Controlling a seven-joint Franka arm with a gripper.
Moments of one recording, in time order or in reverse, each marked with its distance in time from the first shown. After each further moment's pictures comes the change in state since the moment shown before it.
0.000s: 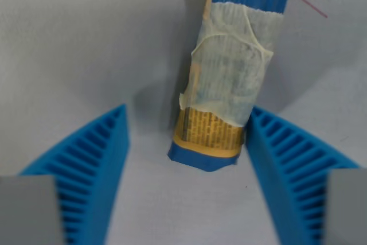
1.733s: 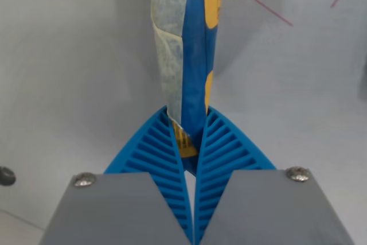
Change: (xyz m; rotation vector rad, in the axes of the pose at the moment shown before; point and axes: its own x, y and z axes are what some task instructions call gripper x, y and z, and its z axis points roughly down) arm 0.006 0.004 -0.038 -0.022 0.028 -0.001
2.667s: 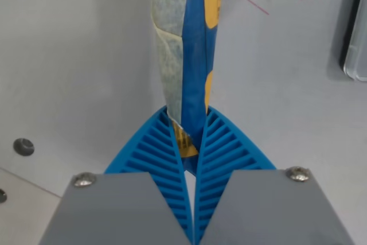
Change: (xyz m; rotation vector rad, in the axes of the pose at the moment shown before) arm -0.002 0.000 -0.047 -0.015 0.012 -0.001
